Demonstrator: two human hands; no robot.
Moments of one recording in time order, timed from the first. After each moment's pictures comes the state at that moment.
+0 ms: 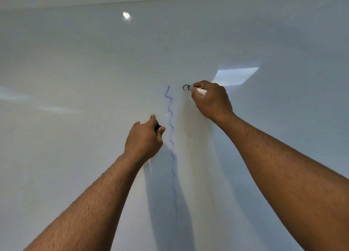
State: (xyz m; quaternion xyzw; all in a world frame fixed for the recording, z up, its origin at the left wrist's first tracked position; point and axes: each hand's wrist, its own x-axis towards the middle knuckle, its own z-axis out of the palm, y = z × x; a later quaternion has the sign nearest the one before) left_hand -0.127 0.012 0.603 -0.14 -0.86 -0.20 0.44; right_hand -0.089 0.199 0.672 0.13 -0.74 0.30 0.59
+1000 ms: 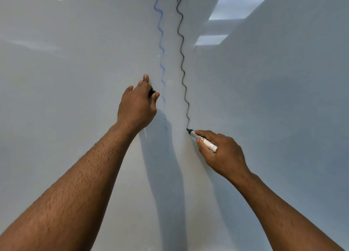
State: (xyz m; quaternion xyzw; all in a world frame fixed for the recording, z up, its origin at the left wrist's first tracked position) left_hand -0.094 0.019 0.501 -0.16 -0.87 -0.23 0.40; right_hand -0.051 0.231 0.387 0.05 -0.87 0.27 0.41
